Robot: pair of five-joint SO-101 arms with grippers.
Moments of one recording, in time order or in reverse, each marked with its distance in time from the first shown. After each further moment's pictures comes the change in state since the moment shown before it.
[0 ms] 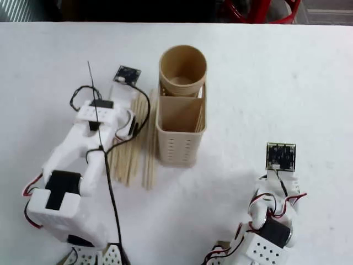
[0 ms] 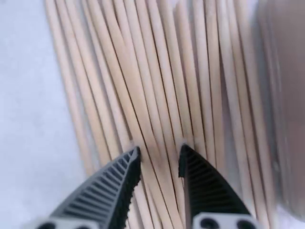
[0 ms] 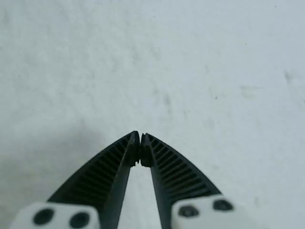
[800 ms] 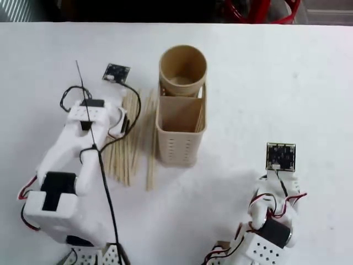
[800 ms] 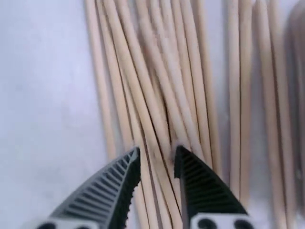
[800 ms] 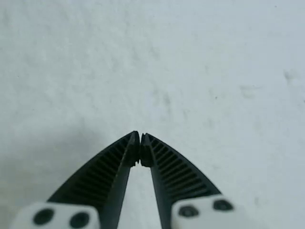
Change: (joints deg) left arm -3.4 -0.5 0.1 -0.4 0.0; right arm 0.0 0.0 0.0 0.0 0.0
